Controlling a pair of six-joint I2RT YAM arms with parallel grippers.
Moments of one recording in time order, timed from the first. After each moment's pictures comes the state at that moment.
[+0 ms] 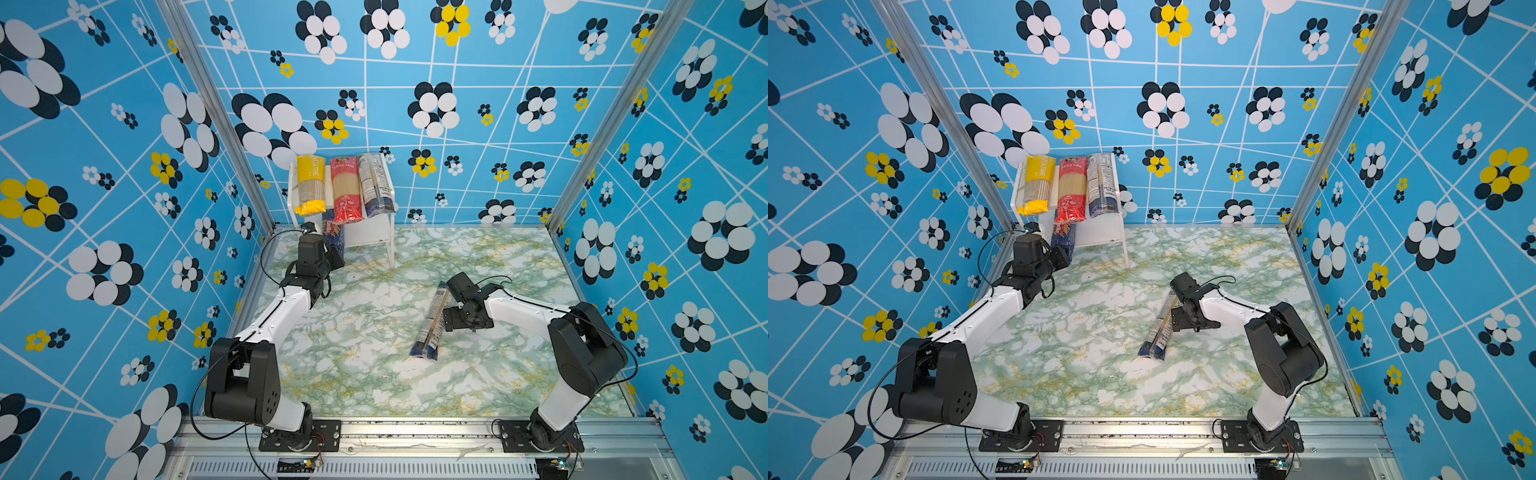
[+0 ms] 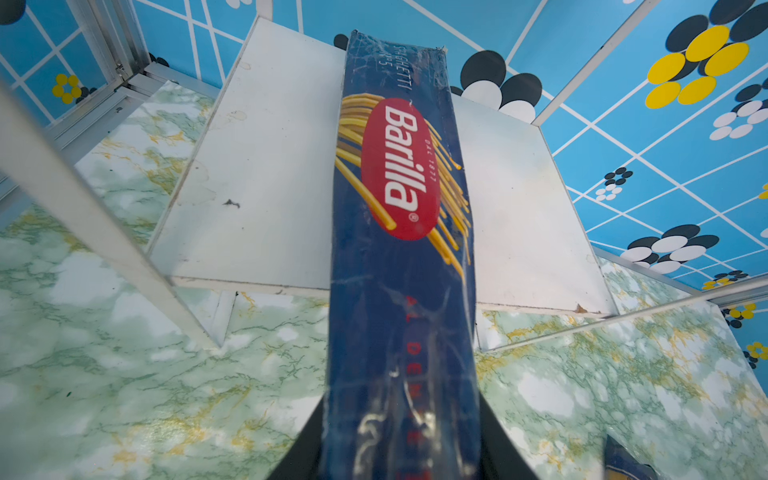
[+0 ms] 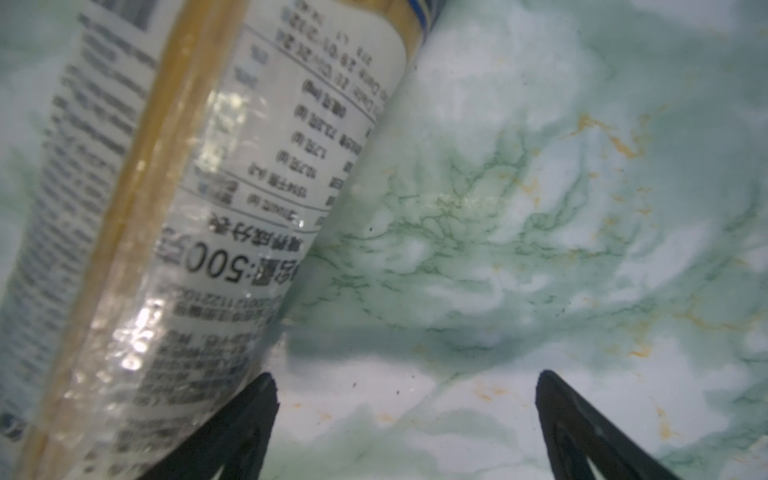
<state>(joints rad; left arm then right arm) -0.12 1.48 1.02 0.01 0.00 -0.46 0.55 1.73 1.04 -0.65 0.19 0.44</state>
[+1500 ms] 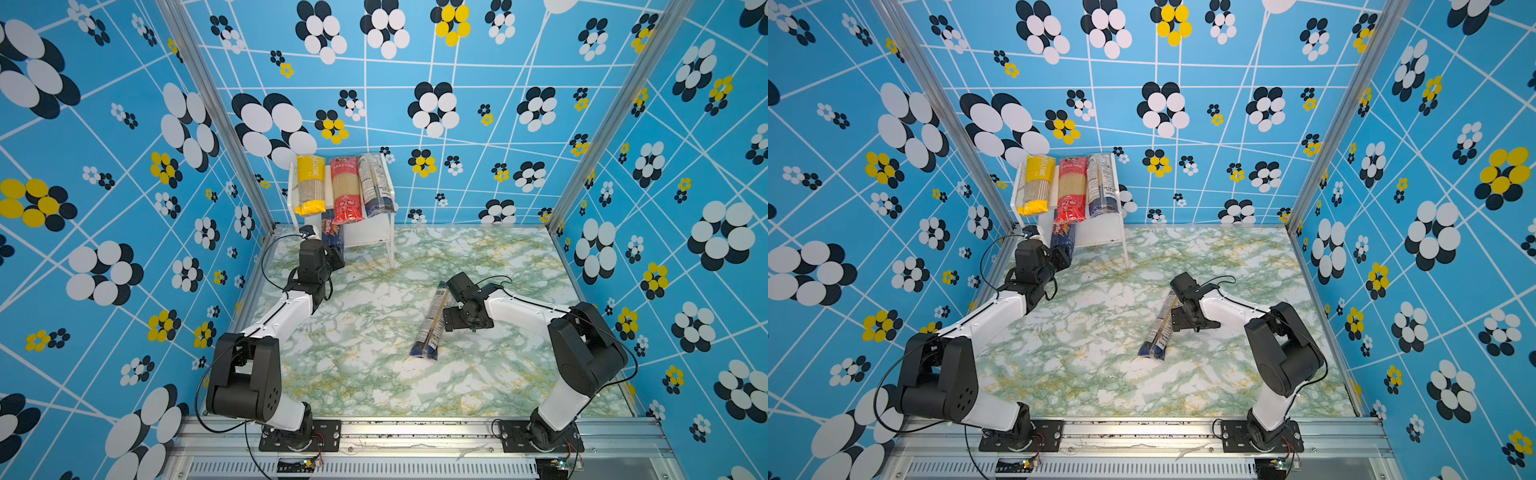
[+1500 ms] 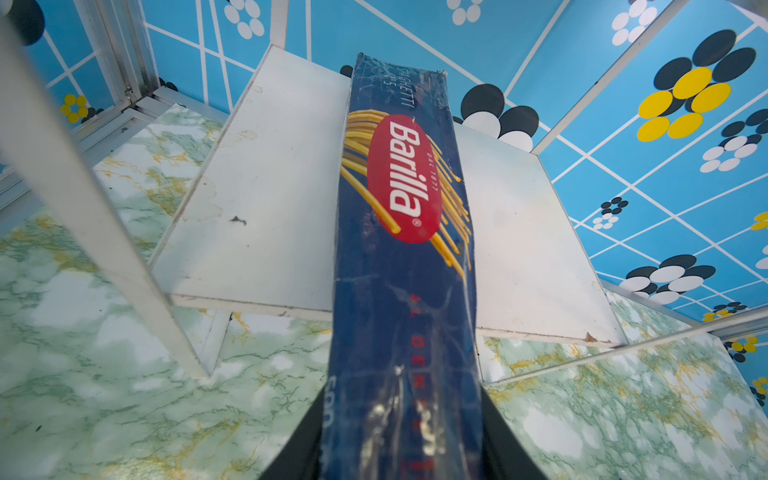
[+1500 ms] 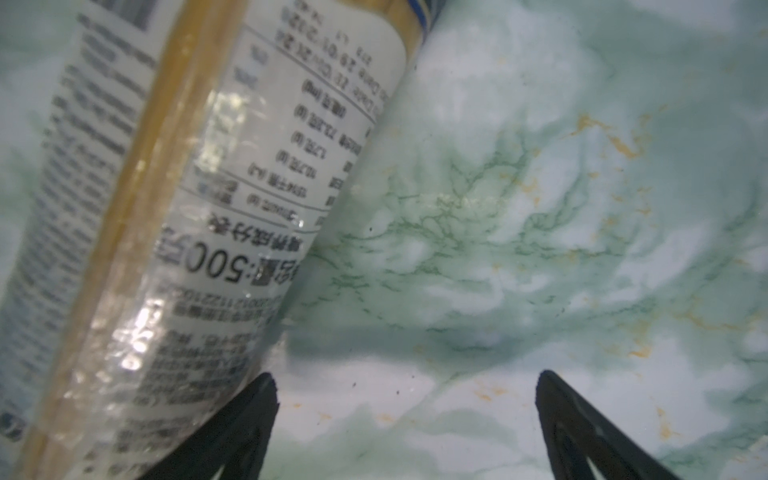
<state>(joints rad) -0.12 1.50 0.94 0.19 -0.04 -0.48 0.55 1.73 1.04 -0.65 0.19 0.44</state>
